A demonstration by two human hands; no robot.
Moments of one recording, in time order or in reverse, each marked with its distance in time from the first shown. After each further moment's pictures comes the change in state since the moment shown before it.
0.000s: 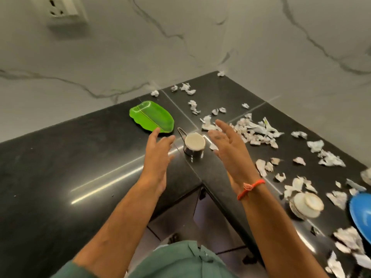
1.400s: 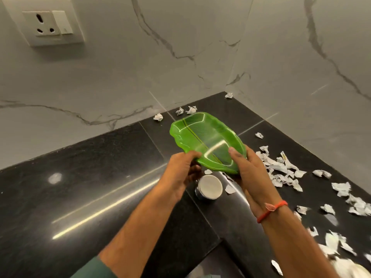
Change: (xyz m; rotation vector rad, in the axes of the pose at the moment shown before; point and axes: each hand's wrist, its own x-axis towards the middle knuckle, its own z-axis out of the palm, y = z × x) left_hand 0.152 0.035 0.030 -0.089 -0.217 -0.268; right_hand 0.136 -0.002 0.033 0.133 0.131 0.067
